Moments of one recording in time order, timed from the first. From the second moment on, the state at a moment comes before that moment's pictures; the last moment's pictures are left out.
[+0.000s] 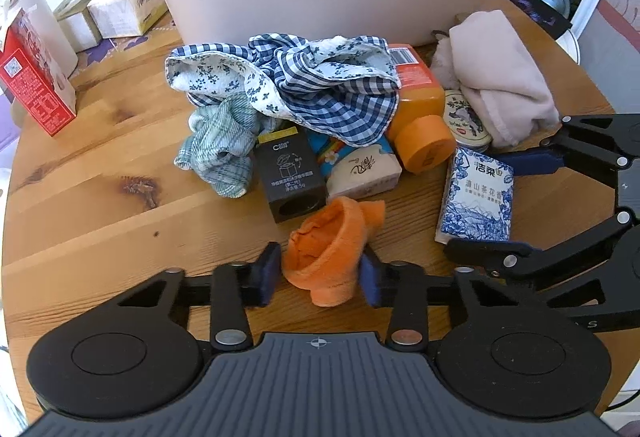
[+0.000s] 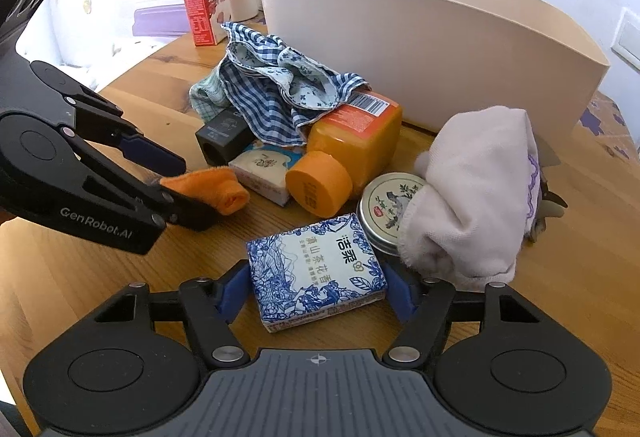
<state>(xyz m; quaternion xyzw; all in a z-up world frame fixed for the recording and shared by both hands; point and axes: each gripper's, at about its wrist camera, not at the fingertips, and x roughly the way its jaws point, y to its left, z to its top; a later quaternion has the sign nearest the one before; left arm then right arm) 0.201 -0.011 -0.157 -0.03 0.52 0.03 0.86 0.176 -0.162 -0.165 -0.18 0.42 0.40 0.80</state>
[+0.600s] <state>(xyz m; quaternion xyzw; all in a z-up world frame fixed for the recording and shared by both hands) 0.177 -0.025 -0.145 -0.02 0.51 0.02 0.86 0.150 -0.189 -0.157 -0.16 0.44 0.38 0.80</state>
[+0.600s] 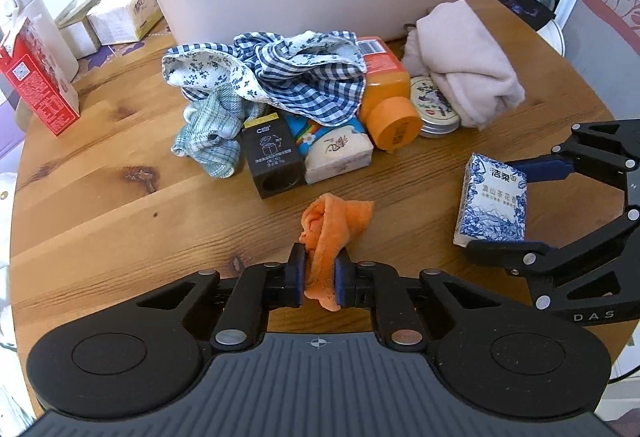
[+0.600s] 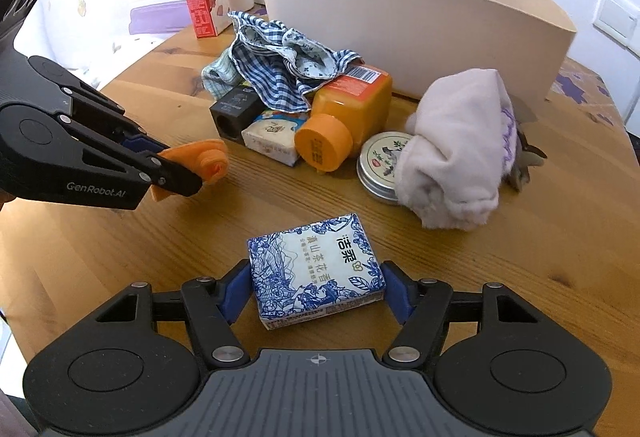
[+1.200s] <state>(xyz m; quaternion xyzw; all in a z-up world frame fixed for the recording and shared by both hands) 0.148 -0.016 -0.113 -0.05 0.48 0.04 0.87 0.143 -0.232 -0.120 -0.12 0.41 0.36 0.83</state>
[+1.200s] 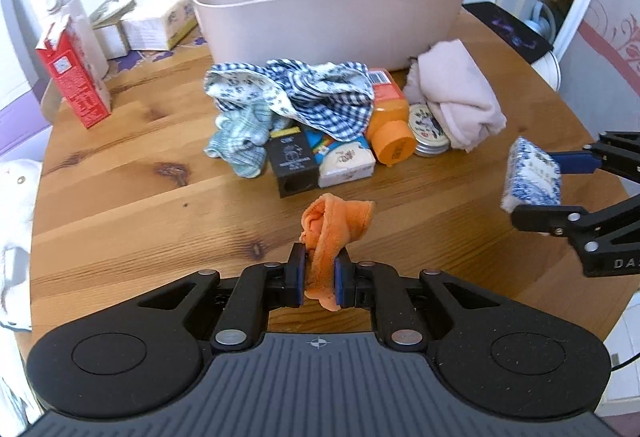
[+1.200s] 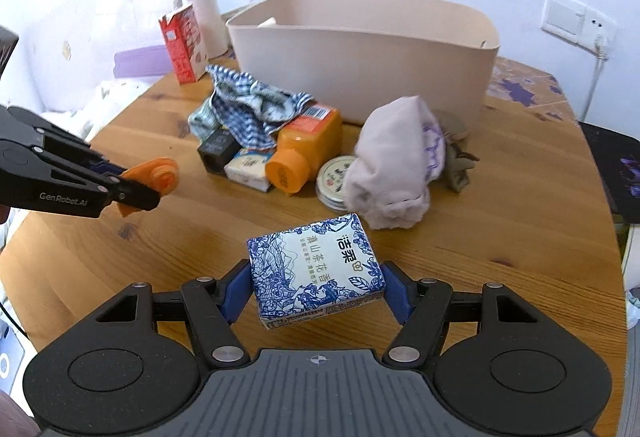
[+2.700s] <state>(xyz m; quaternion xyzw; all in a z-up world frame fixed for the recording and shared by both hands) 0.263 0.018 -0.016 -0.02 0.37 0.10 0.92 0.264 -0.230 -0.031 -0.10 0.28 0.32 0.90</state>
